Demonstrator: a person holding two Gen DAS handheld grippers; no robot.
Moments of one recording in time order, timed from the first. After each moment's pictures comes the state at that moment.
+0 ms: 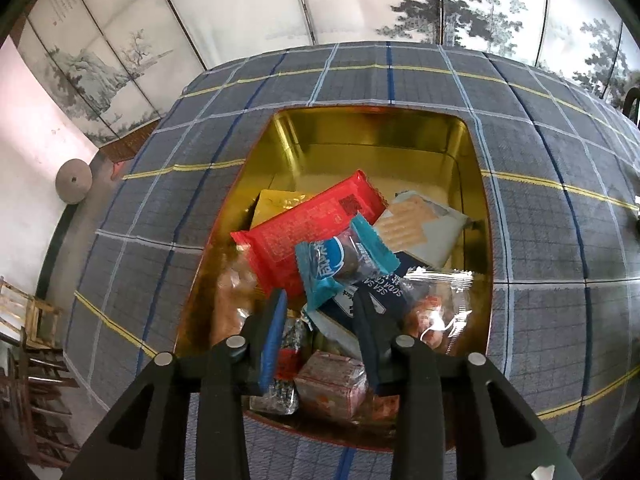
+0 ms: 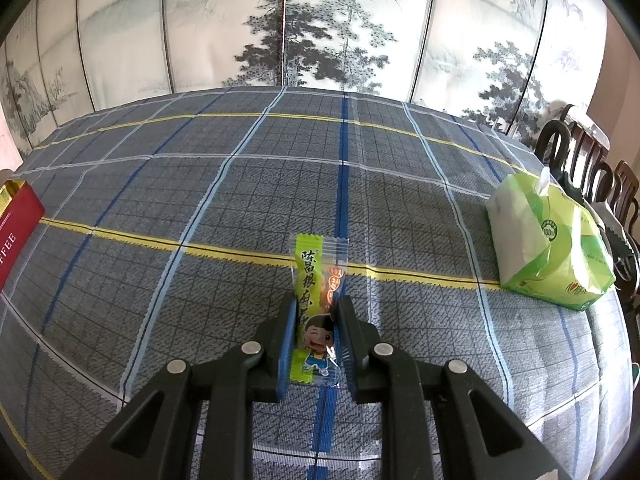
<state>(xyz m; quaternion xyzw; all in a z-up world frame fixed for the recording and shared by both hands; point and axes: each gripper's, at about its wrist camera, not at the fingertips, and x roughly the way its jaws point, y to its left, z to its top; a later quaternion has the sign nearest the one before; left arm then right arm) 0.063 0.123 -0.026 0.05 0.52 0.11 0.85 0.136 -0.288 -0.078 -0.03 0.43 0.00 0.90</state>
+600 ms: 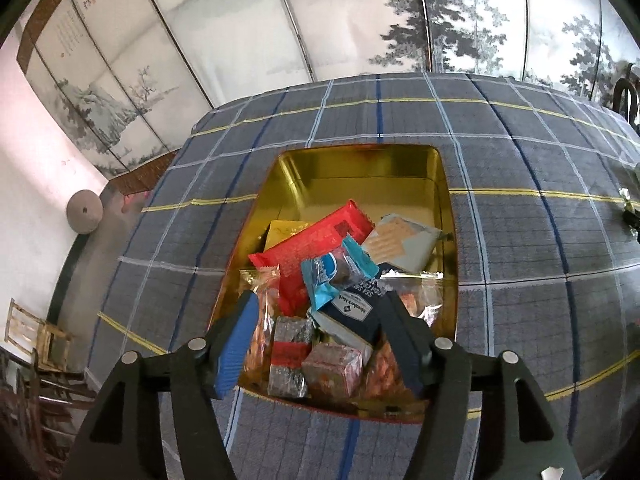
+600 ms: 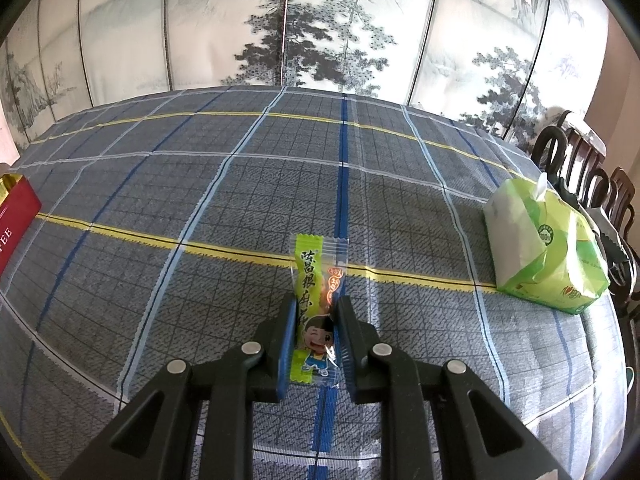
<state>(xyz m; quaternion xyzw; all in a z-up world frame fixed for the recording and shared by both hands) 0.041 0.107 0.004 0.08 0.47 0.11 0.87 0.135 -0.286 -0.077 -0.05 0.43 -0.01 0.90</state>
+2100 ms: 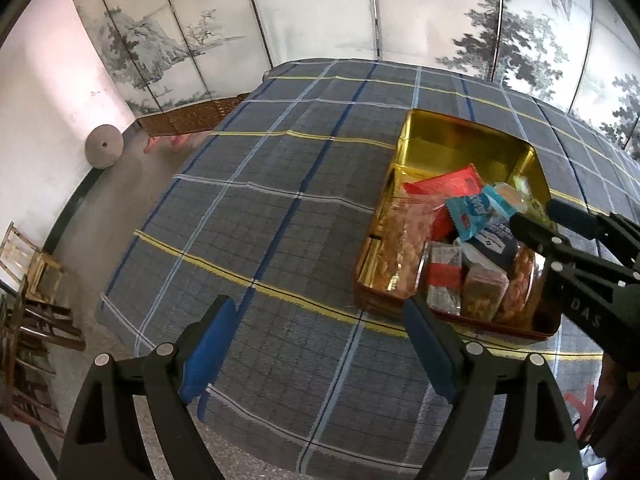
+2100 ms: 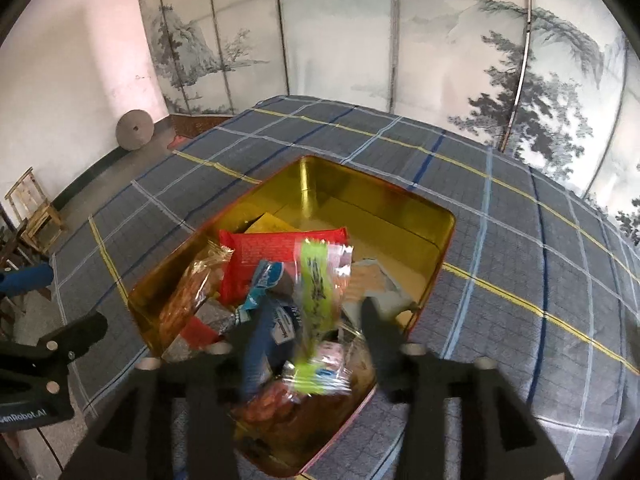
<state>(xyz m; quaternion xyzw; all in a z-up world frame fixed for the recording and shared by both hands) -0.029 0.218 0.002 -0.01 0.48 0.16 0.86 0.068 0.077 -0.018 -0.09 0.40 0.25 0.88</state>
